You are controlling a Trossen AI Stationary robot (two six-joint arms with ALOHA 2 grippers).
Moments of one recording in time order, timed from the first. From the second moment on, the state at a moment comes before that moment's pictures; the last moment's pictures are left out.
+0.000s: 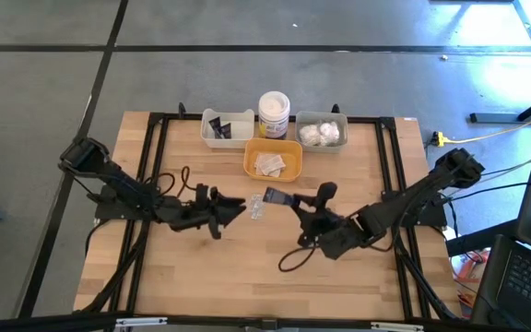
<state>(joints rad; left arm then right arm) -0.46 1.40 0.43 1.15 -0.74 -0.61 0.55 1.52 1.05 -0.24 1.08 -0.06</state>
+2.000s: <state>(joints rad) -0.26 1.40 0.57 1.21 -0.59 -0.48 0.43 1.52 1.05 0.15 1.10 -0.47</state>
